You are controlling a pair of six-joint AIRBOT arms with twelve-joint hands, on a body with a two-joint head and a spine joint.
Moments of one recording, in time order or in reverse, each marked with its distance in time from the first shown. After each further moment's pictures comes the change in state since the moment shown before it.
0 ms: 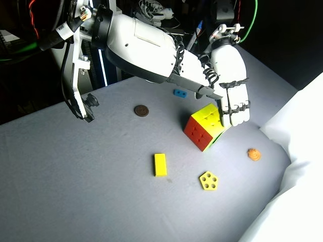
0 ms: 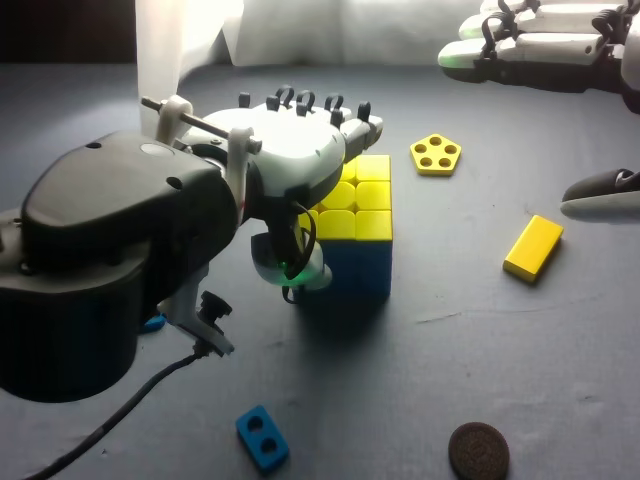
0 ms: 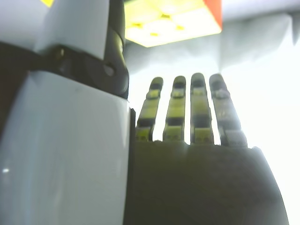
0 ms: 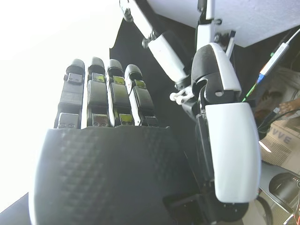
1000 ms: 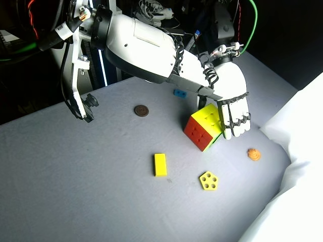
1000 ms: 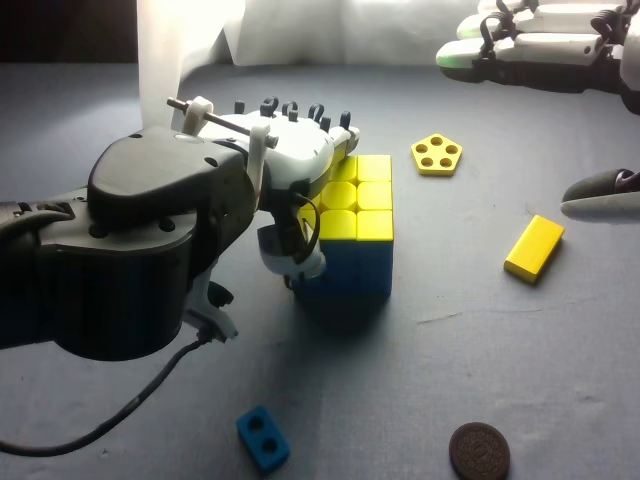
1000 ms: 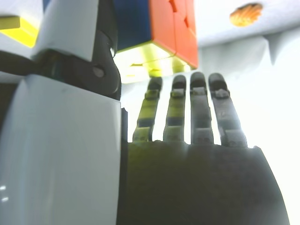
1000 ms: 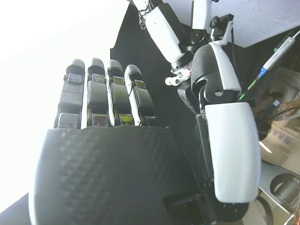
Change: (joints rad) left arm 0.015 -0.095 0.129 -0.079 -0.040 0.076; right arm 0.000 0.000 0.000 0.000 0.002 0.000
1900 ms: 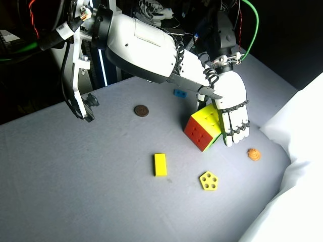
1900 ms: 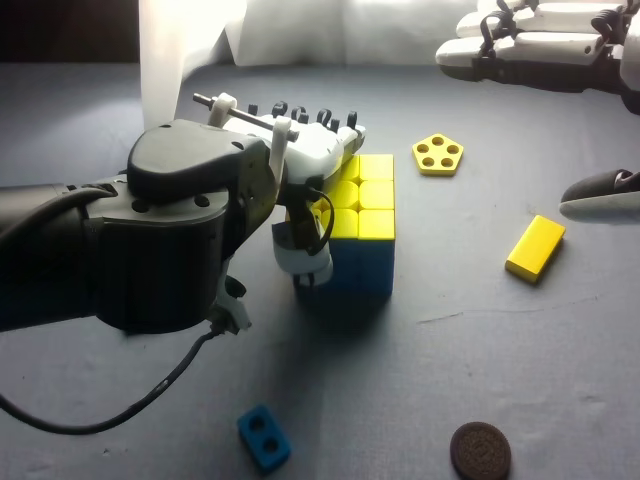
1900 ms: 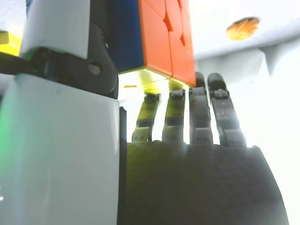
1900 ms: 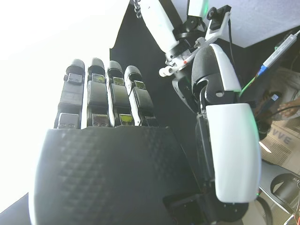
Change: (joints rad) left arm -0.004 -0.072 0.084 -0.077 -0.010 0.073; right arm 0.000 0.000 0.000 0.000 0.000 0.000
